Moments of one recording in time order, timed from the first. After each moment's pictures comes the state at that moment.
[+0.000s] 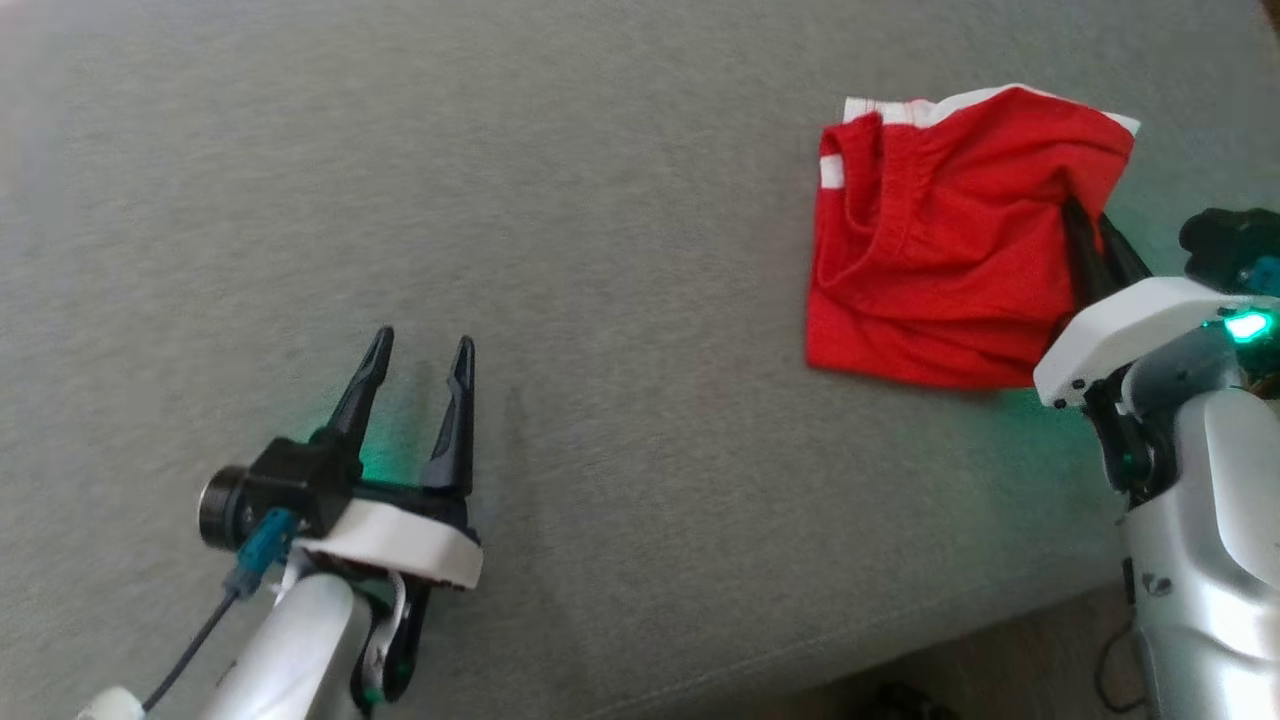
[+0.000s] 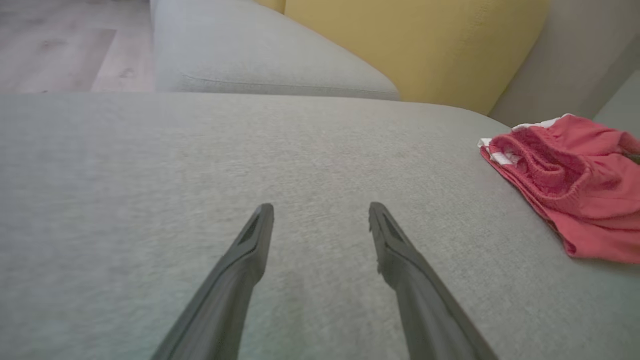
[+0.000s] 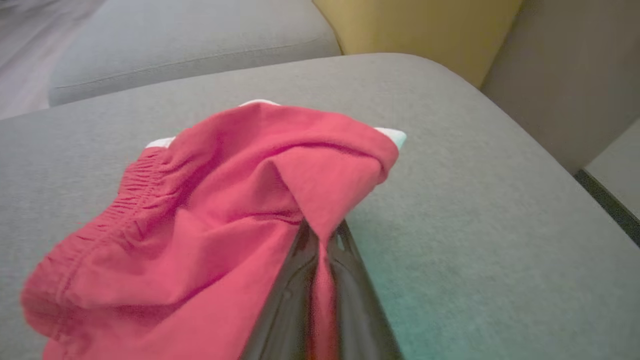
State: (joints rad) left arm -0.24 0.25 -0.46 0.19 -0.45 0.08 -0.16; right arm -0.45 -0.11 -0.08 0.39 0.16 0.13 0.19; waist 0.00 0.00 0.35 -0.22
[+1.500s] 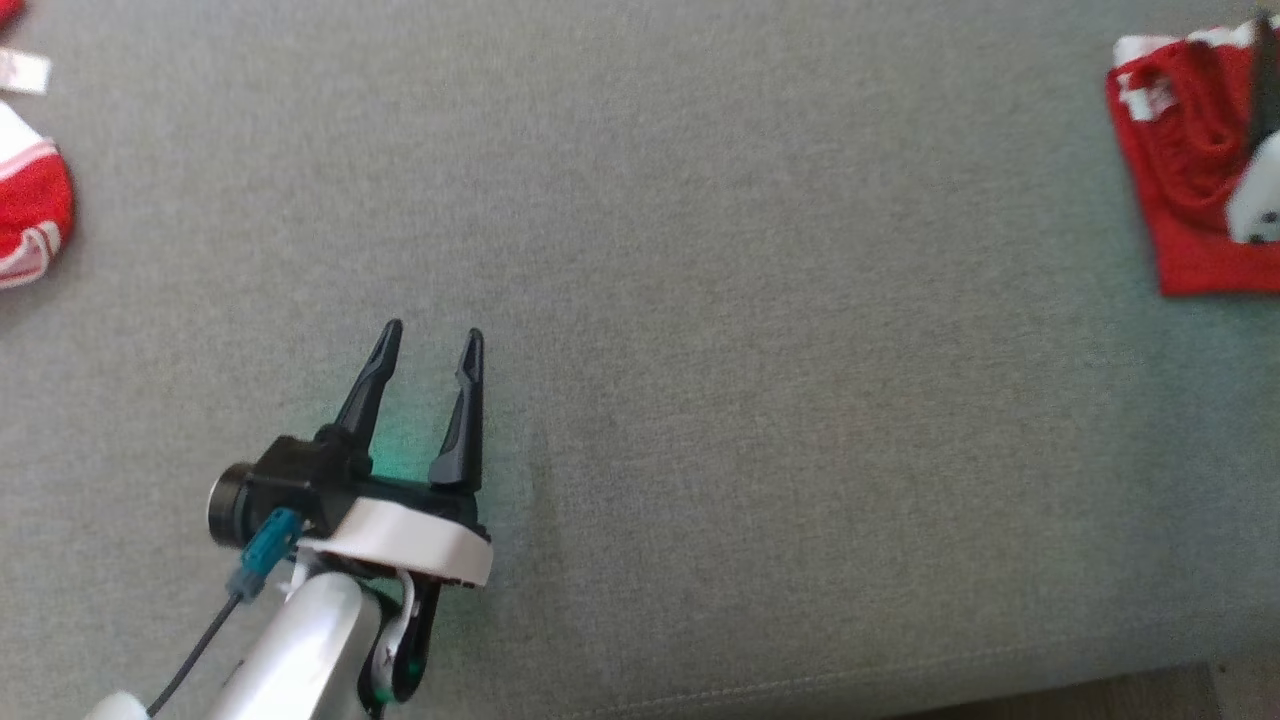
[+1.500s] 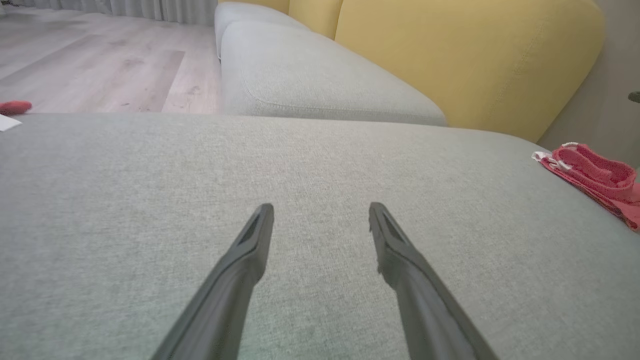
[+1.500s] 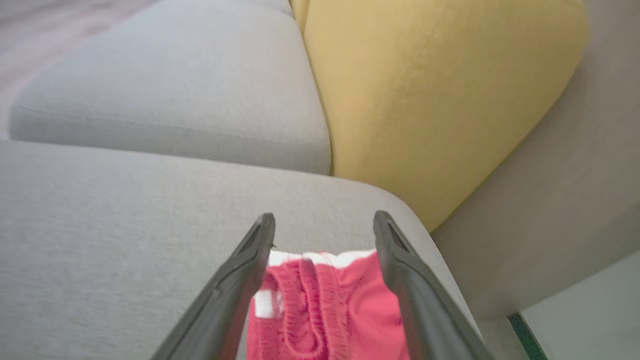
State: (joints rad) left arm -0.26 0.25 -0.48 0.15 -0.47 0.11 -0.15; right arm -0.77 -0.38 -0.05 0.66 0.03 0.13 0.11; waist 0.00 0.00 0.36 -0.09
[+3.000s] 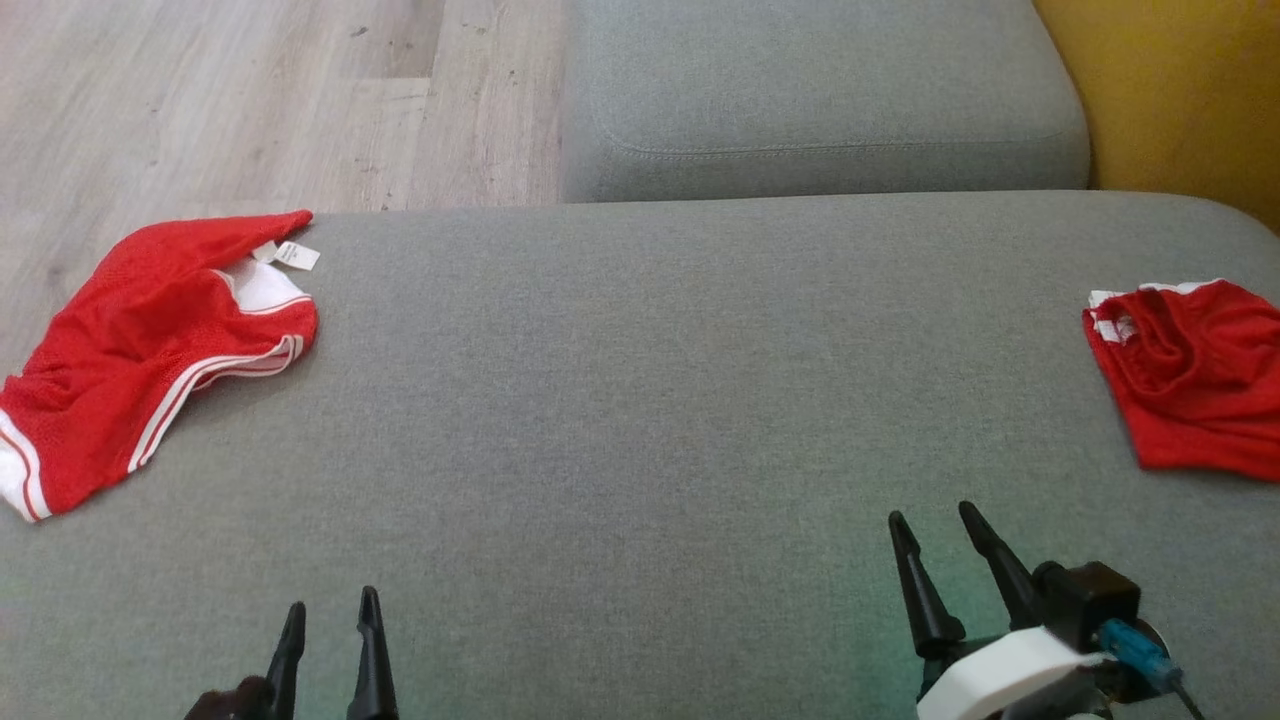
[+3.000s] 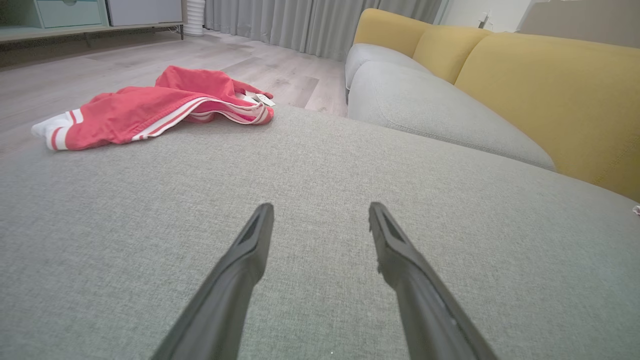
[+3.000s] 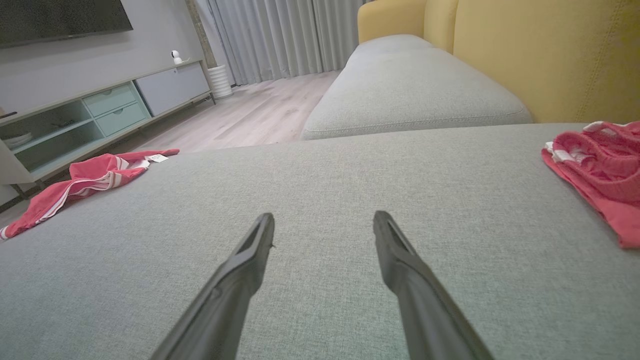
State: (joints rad) left arm 0.13 0.25 -0.36 0.24 -0.60 0.17 -0.24; right arm 0.09 -0.05 0.15 0.24 0.19 0.13 -0.11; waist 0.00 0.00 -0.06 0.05
